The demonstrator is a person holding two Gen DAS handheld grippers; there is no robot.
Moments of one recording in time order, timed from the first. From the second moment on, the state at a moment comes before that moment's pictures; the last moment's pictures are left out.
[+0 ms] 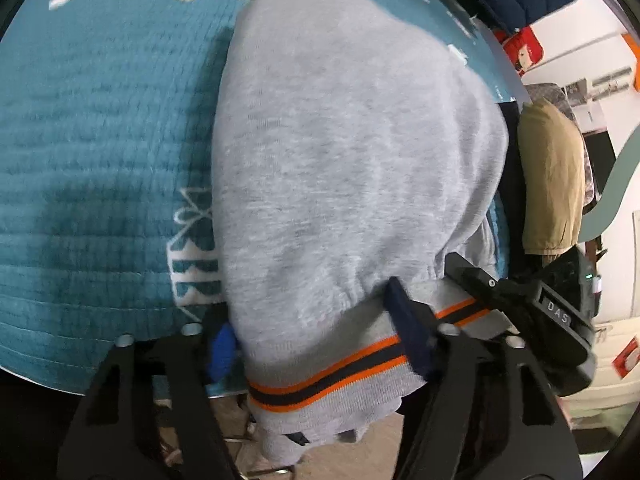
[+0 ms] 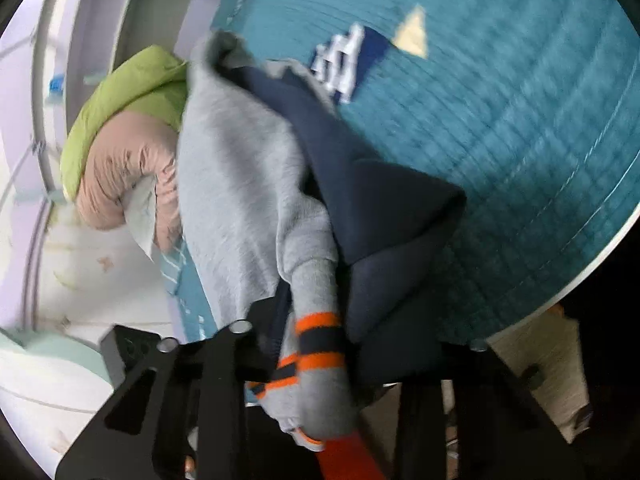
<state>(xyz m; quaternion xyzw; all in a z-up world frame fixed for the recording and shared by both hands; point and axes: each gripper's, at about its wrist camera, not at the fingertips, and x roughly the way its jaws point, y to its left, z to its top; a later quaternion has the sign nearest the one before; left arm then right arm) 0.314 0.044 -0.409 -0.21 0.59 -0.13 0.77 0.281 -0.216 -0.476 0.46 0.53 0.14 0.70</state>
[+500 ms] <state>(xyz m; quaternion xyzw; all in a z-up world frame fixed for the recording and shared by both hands) 0.322 0.012 -0.292 -0.21 0.47 -0.18 0.84 0.305 -0.216 -0.336 0.29 0.42 0.17 0.84</state>
